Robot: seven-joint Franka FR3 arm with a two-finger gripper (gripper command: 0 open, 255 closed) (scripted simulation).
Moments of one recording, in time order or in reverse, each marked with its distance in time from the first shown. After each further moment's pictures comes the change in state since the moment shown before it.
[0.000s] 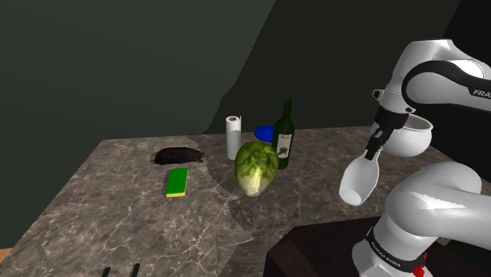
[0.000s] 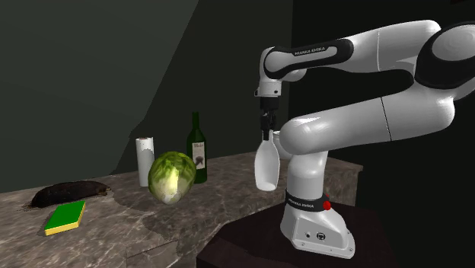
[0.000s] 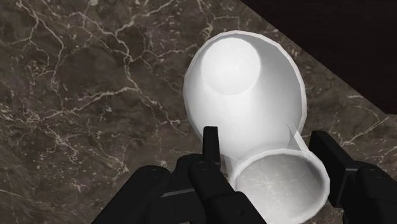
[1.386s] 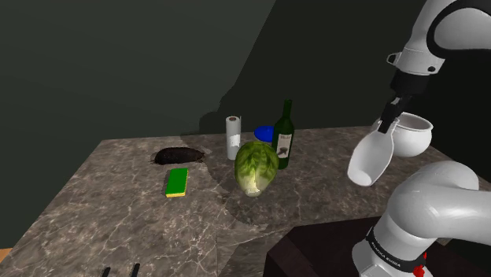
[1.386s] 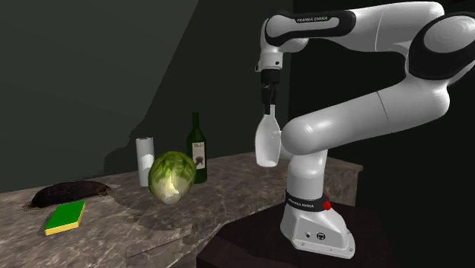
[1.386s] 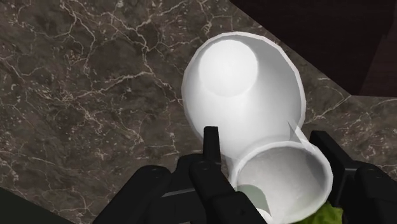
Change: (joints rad) arm 0.054 0.088 0.086 0.292 0.088 -0.201 -0.002
